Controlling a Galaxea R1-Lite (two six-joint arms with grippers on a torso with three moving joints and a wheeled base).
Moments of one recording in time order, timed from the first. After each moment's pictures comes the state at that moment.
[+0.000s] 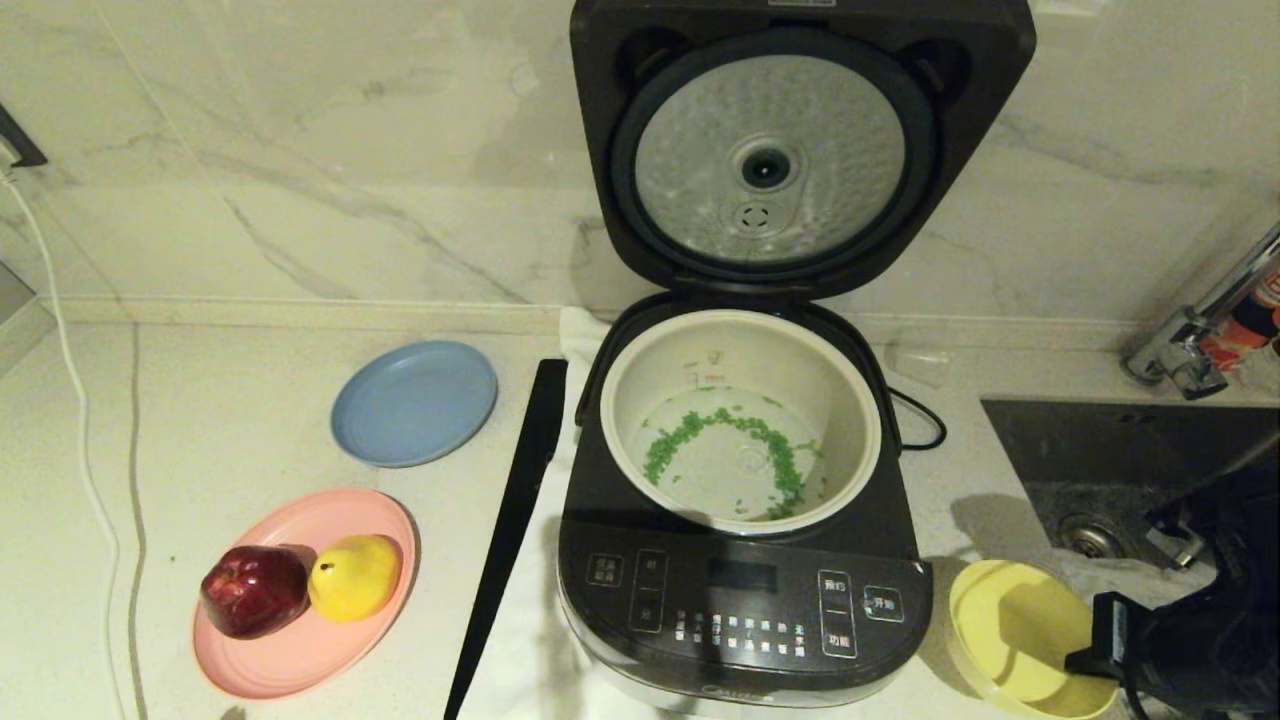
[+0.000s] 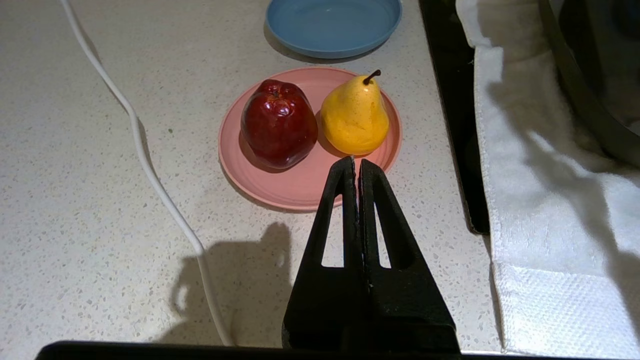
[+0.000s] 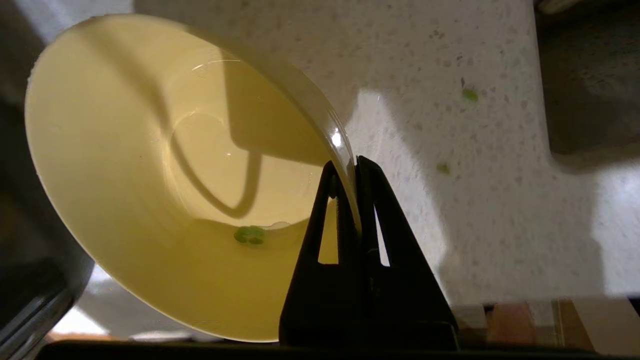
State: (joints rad) left arm 0.00 0.00 0.00 0.00 -0.02 0.09; right arm 0.04 1.50 -0.56 0.08 0.12 0.55
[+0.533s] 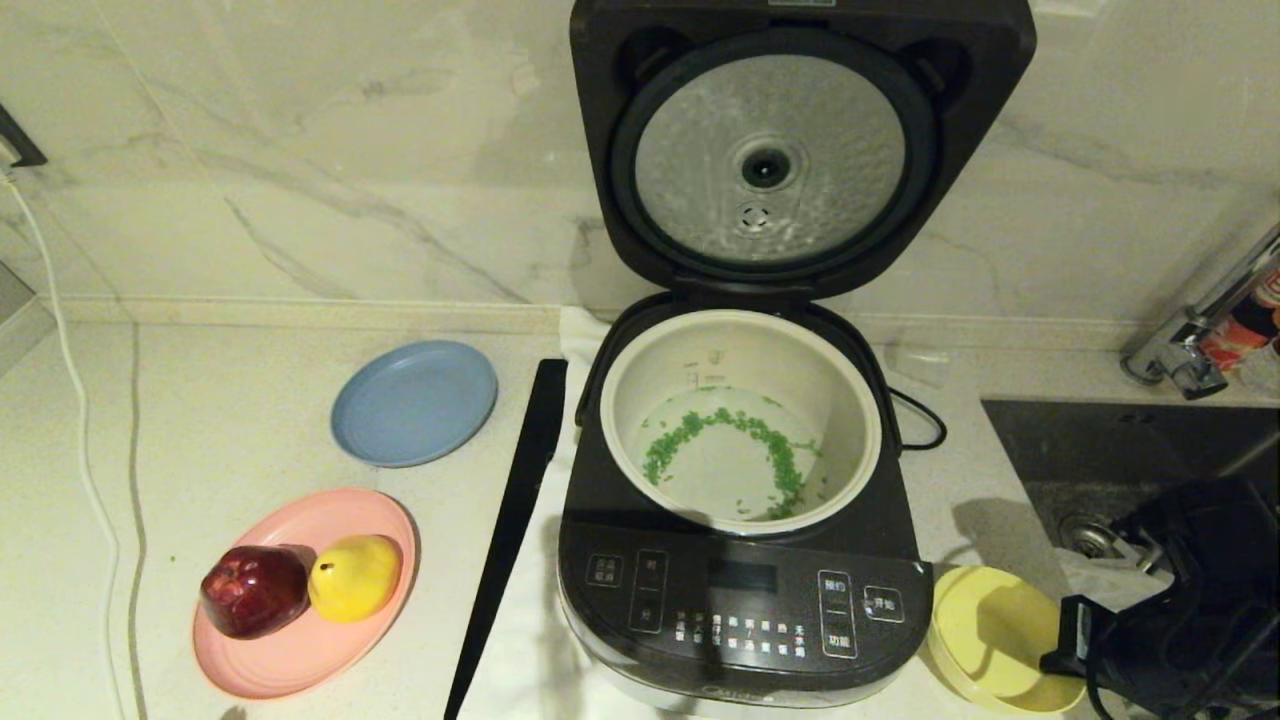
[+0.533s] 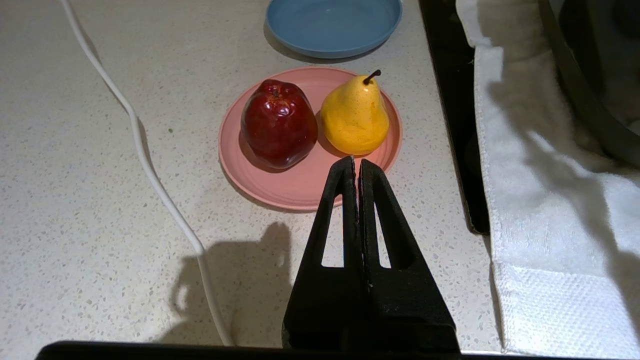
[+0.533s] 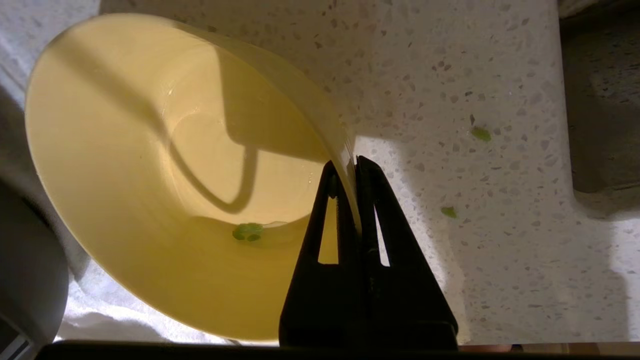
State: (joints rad) left arm 0.00 0.00 0.00 0.00 -0.02 0.09; right arm 0.04 1.63 -0.53 -0.05 0.12 0.56
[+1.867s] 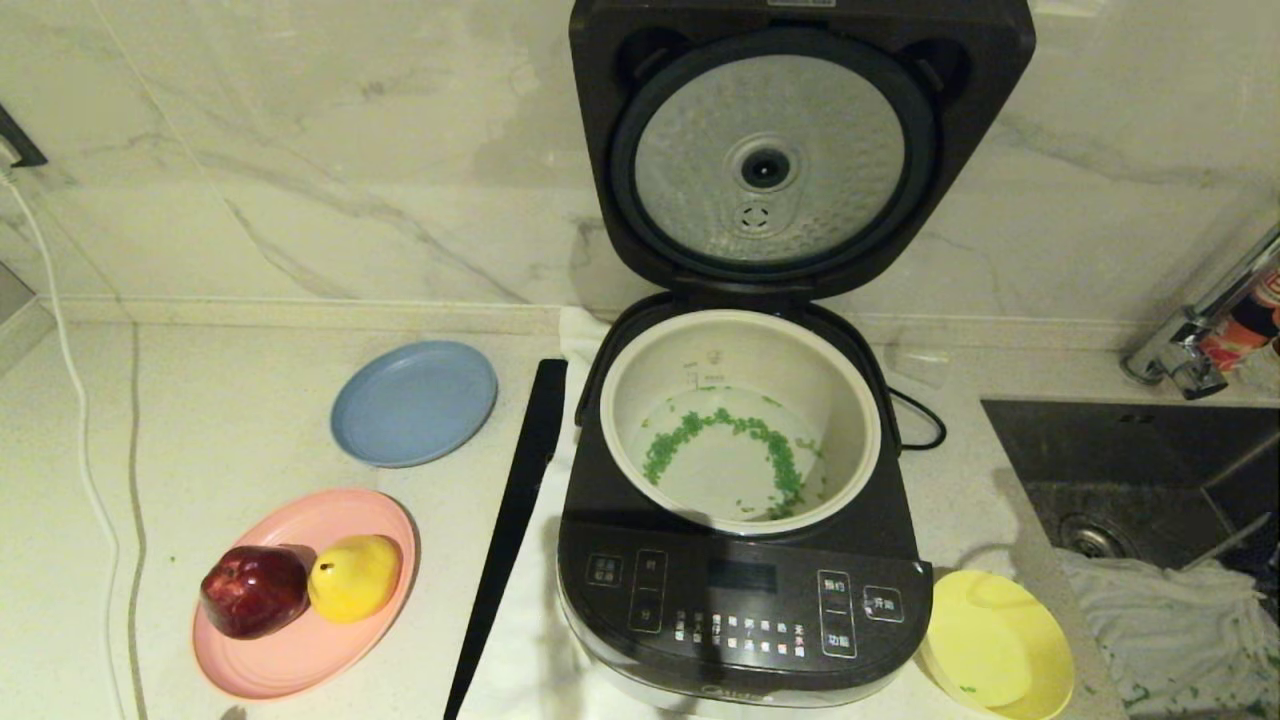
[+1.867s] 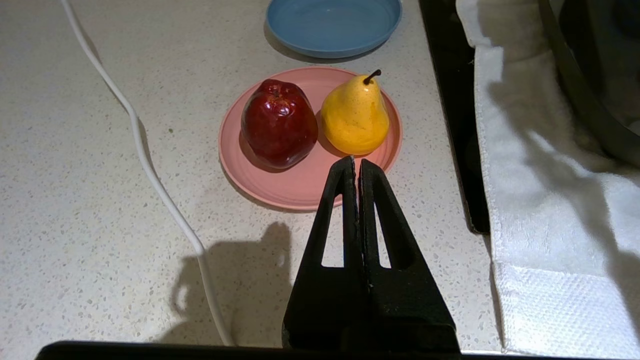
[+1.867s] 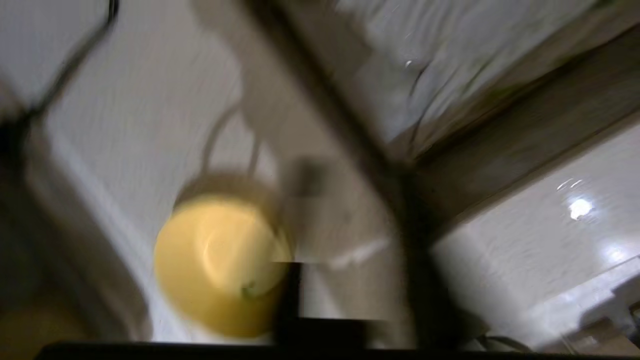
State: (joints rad) left arm 0.00 0.00 0.00 0.00 -0.02 0.09; right arm -0.22 1.26 -0.71 0.18 -0.08 0.55
